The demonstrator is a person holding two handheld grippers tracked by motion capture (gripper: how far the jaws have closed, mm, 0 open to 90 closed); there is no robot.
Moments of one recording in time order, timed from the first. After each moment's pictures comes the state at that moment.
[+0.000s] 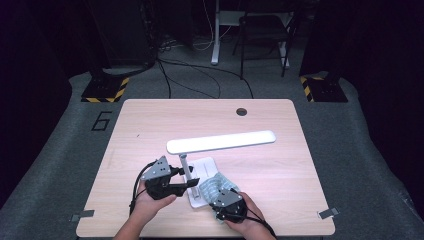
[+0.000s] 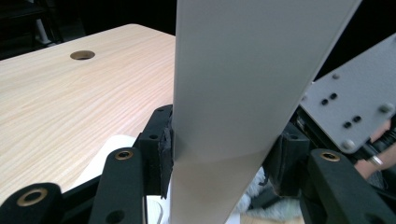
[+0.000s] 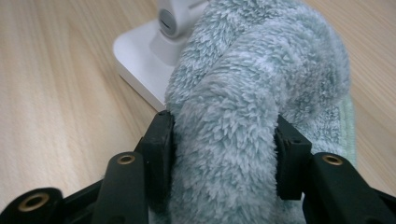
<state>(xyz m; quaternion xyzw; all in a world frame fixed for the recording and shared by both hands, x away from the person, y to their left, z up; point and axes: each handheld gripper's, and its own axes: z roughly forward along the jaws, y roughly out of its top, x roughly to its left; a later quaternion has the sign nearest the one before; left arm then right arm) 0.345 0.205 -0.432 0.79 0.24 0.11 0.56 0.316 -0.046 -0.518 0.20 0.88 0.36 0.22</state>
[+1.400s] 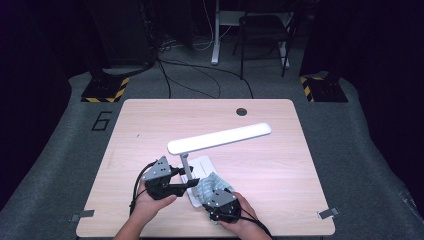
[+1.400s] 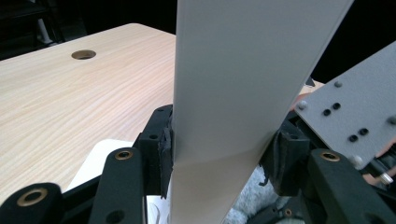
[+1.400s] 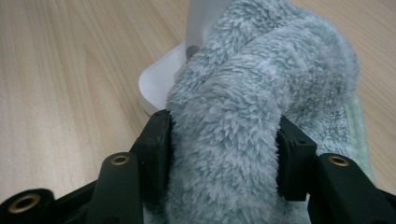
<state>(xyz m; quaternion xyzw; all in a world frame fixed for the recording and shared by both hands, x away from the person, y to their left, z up) 0.345 0.205 -0.432 0.79 0.24 0.11 0.56 0.317 -0.029 -0.520 0.19 0.88 0.38 0.21</state>
